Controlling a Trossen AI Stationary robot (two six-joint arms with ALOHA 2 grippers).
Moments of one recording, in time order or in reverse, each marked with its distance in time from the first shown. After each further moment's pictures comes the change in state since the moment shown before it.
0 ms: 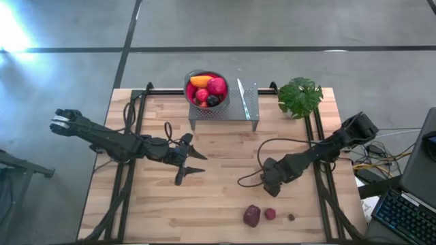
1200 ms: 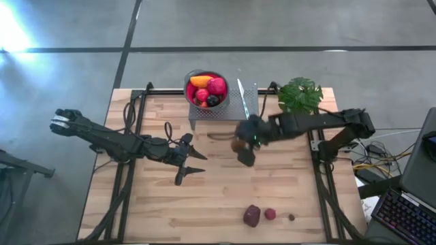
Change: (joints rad) left arm 0.000 0.000 0.000 0.000 0.000 0.000; right arm -0.341 -0.003 0.671 -0.050 0.143 -0.743
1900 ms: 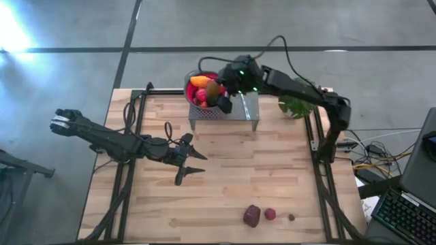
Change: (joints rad) left arm 0.000 0.000 0.000 -0.001 0.000 0.007; right arm -0.459 0.233 0.316 0.351 -0.326 -0.459
